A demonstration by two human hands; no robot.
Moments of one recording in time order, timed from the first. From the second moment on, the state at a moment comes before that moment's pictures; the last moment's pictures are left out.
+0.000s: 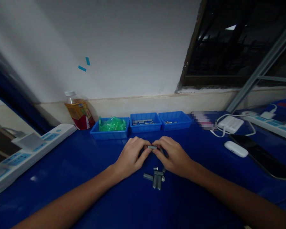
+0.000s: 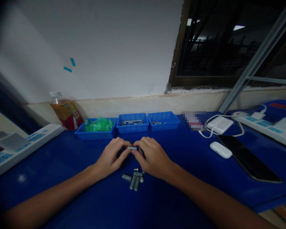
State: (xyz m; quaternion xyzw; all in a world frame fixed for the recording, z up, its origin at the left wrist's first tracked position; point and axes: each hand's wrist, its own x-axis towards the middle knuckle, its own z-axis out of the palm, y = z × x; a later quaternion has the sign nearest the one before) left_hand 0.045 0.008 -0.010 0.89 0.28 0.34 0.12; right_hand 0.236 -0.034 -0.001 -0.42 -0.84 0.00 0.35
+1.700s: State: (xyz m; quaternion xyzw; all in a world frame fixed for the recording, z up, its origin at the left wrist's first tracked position) left_hand 0.047 0.004 0.002 0.96 0.18 0.17 0.15; right_hand 0.228 0.130 0.052 -0.53 -0.84 -0.08 -0.07
